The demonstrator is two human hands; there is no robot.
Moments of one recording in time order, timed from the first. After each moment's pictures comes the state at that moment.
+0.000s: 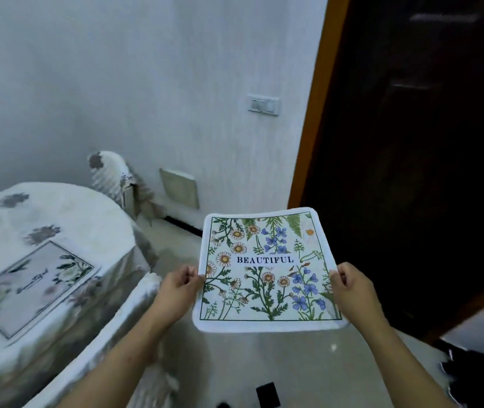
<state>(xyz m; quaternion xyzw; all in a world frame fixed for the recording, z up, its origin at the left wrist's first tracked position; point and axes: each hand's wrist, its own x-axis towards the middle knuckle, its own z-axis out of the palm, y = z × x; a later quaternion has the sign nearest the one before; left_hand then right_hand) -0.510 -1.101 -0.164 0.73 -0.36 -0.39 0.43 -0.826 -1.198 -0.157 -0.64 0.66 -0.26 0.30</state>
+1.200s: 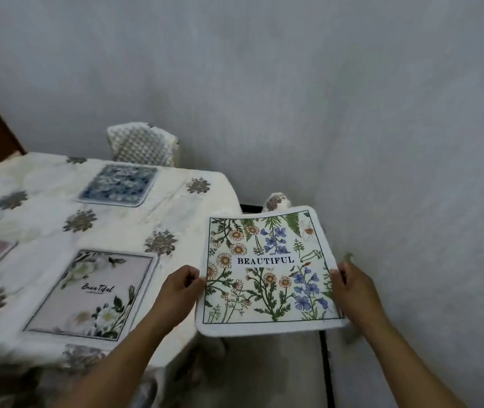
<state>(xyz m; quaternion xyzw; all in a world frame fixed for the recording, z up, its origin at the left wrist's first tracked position) -0.104 -1.461 -0.180 0.82 0.08 -0.08 0.55 -0.126 -1.799 -0.169 -0.93 0.17 -0.04 0.32</state>
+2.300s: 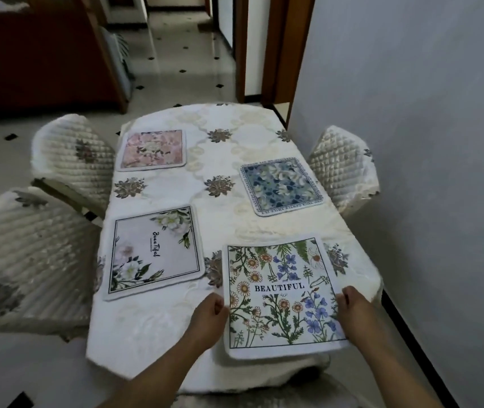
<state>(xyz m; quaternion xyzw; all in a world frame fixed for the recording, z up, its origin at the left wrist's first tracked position) 0.168 -1.529 -0.305 0.64 0.57 0.11 0.50 0.461 -1.657 -0.289 -0.90 -0.34 0.18 0.21</state>
